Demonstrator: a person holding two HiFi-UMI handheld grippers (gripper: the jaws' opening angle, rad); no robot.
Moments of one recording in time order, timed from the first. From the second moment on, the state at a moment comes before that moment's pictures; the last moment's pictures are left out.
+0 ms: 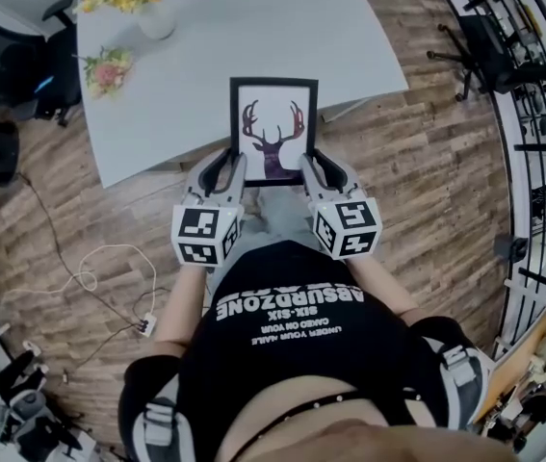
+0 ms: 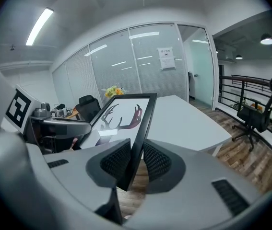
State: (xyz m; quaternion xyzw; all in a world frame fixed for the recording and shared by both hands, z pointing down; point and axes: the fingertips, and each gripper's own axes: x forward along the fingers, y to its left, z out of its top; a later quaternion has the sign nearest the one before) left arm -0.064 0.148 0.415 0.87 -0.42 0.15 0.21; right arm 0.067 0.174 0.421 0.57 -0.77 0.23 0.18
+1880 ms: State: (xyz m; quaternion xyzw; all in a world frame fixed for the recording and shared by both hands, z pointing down) left arm -0.045 -0.016 0.472 0.79 -0.50 0.19 0.30; right arm 0.088 -0.023 0.471 0.46 -0.82 0.26 0.21
